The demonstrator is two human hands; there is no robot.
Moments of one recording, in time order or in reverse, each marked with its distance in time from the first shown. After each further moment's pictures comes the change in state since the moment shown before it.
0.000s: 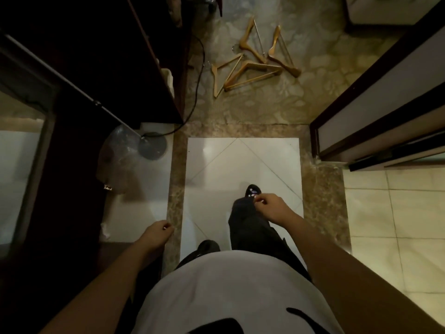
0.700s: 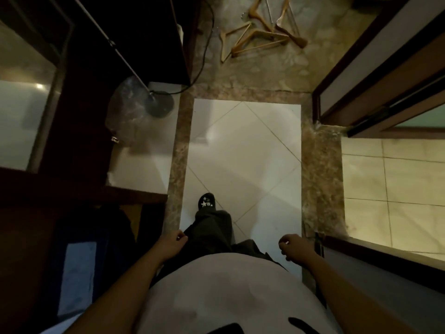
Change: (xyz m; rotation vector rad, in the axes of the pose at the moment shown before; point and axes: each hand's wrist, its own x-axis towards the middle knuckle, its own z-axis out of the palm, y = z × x) left_hand -0.147 -0.178 0.172 0.008 -0.125 -0.024; right_hand -0.193 0.226 0.187 -0.142 -0.079 0.298
